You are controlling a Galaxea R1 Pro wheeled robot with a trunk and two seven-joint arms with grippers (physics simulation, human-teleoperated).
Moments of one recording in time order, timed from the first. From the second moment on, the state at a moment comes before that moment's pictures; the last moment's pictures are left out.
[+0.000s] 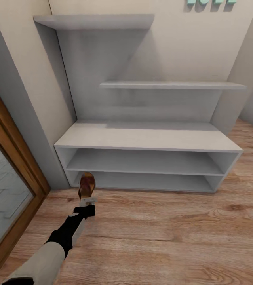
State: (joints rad) left arm -0.70 -0.07 0.05 -0.50 0.03 0.16 0.09; right arm -0.40 -0.76 -0.29 -0.13 -0.72 -0.31 0.02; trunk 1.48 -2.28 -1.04
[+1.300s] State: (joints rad) left arm -0.72 -0.07 0.01 -0.51 0.01 0.19 0.09; right arm -0.40 -0.85 -0.27 -0.43 -0.75 0.03 -0.08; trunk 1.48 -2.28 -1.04
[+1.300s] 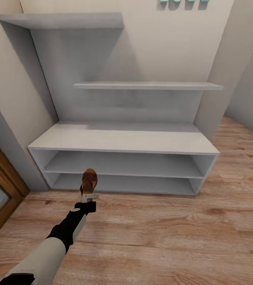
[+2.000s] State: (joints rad) left arm -0.72 -0.06 0.01 -0.51 0.01 0.19 0.09; right arm -0.40 -0.85 -0.27 -0.43 -0.74 0.03 -0.08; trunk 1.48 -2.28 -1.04
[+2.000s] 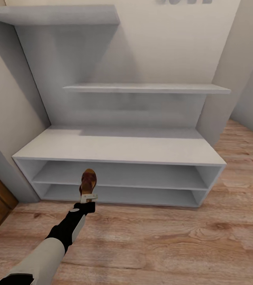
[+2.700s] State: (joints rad) left arm -0.72 -0.06 0.01 -0.50 0.01 0.20 0.09; right arm -0.40 -0.85 -0.27 -0.43 -0.74 0.03 -0.08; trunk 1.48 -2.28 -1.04
